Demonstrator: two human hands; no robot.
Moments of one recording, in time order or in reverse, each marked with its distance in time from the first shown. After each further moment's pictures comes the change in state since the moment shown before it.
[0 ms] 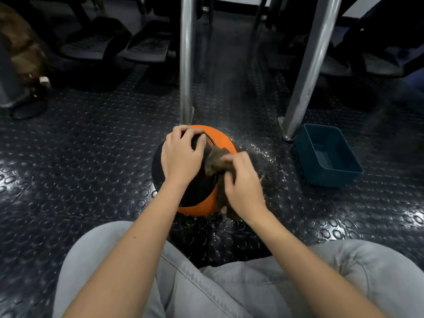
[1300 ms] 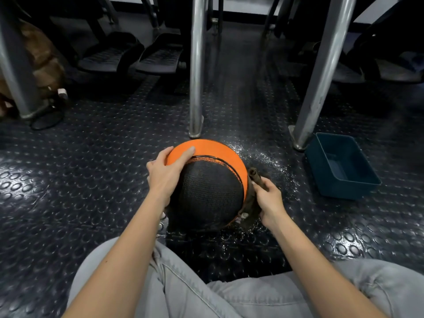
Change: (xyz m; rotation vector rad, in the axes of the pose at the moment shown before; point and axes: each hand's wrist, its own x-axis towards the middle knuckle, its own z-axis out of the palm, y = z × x) left_hand 0.001 -0.036 -0.030 -0.467 -0.164 -0.625; right_hand 0.012 0.057 0.013 0.668 0.042 1.043
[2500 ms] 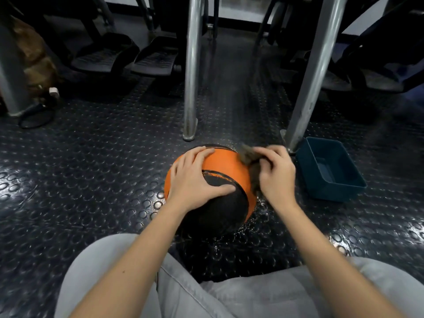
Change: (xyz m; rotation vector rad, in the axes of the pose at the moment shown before) left_hand -0.034 0.007 0.036 0.586 -0.146 0.627; right_hand -0.014 -0.058 -0.014 -0.738 0.238 -0.991
